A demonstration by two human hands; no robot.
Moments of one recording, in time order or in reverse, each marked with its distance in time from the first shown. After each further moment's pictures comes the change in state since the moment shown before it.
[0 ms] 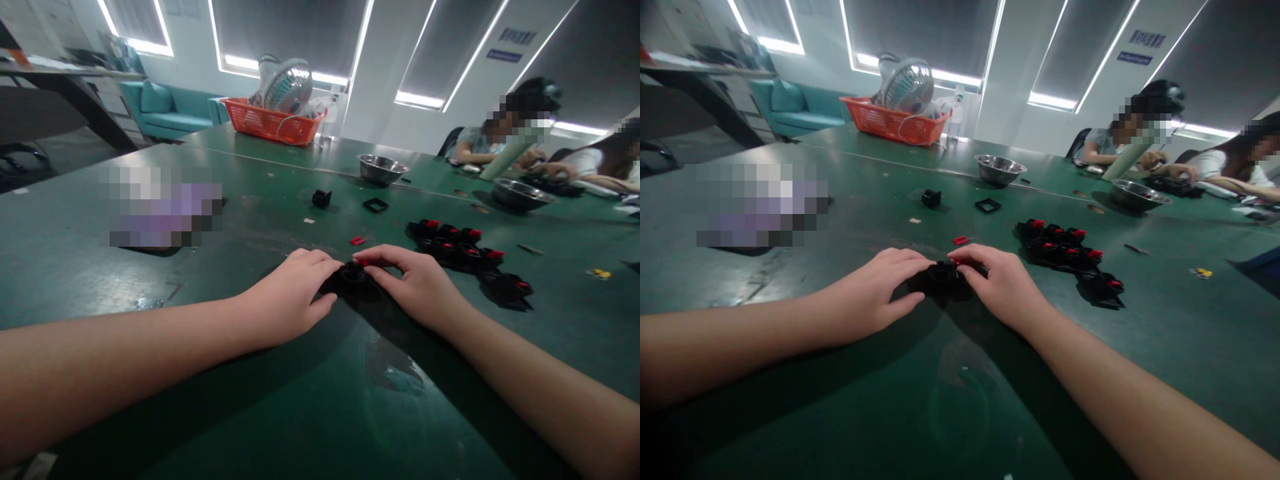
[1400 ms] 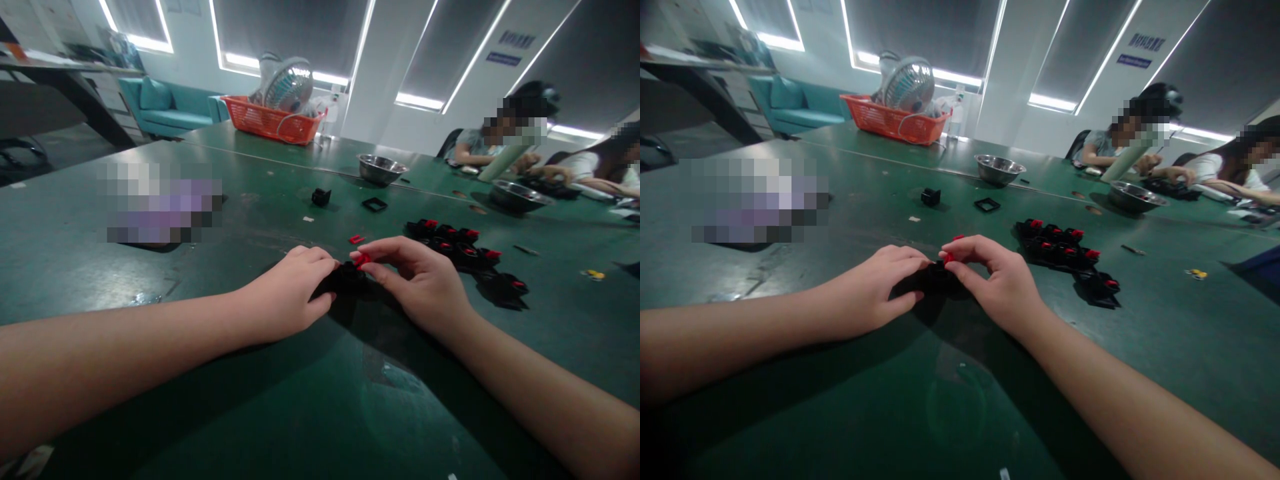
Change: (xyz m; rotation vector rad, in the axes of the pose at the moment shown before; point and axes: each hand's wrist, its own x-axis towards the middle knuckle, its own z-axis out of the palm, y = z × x) left_hand 0.000 -0.002 0.000 0.049 0.008 0.024; right_hand -0.009 -0.013 0.003 0.369 0.138 0.031
